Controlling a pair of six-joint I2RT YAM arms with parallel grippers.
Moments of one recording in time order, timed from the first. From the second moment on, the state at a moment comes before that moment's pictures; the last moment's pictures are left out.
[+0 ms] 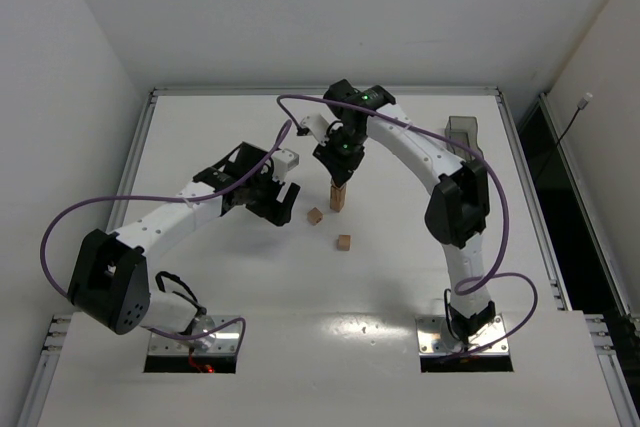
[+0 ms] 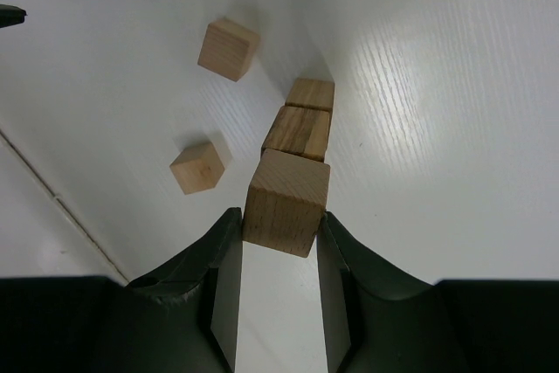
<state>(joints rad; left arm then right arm) -0.47 1.37 0.96 -0.53 0.17 0.04 0.58 2.11 2.02 -1.21 -0.27 -0.49</state>
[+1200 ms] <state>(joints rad) -0.57 1.11 0.59 -0.13 0.24 -0.04 0.14 1.53 1.68 -0.76 -0.29 -0.29</state>
